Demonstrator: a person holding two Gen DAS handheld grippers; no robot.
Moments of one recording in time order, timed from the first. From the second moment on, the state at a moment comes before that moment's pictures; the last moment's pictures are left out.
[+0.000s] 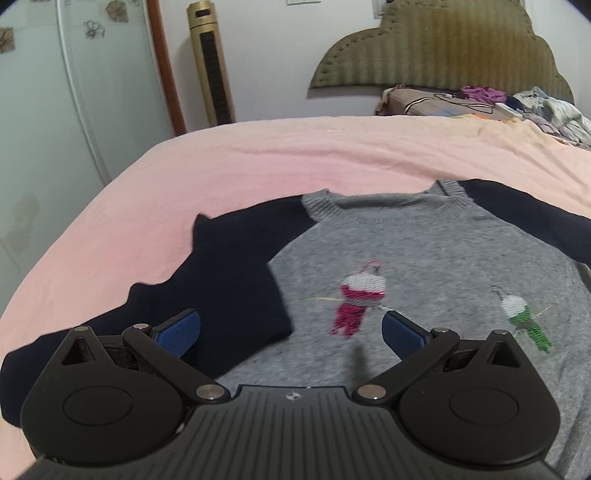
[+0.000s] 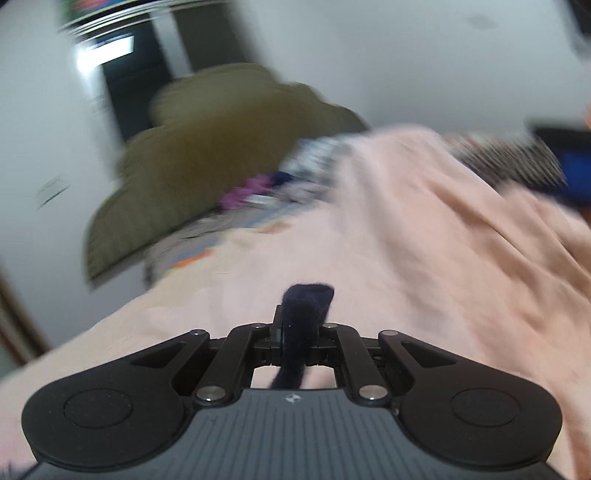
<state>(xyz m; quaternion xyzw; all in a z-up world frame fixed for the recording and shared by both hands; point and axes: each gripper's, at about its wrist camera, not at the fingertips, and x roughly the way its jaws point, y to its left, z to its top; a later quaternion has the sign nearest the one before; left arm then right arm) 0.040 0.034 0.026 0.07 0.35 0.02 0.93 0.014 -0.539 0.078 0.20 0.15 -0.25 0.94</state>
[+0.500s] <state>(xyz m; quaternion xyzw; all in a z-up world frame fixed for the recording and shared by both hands) 0.031 0.078 0.031 0.03 0.37 0.05 0.93 0.140 -0.256 0.055 0.09 0.26 0.05 0.96</state>
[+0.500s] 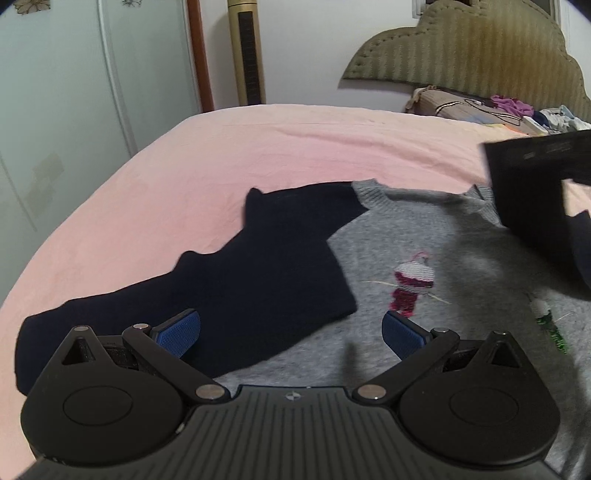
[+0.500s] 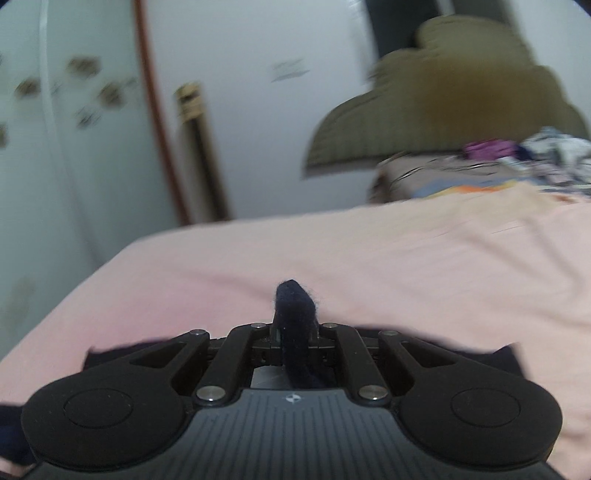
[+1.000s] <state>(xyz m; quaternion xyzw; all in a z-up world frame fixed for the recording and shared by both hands) 0.025 0.118 0.033 0.03 0.35 0.10 0.93 0.165 -0.150 0.015 0.06 0.33 0.13 0.93</state>
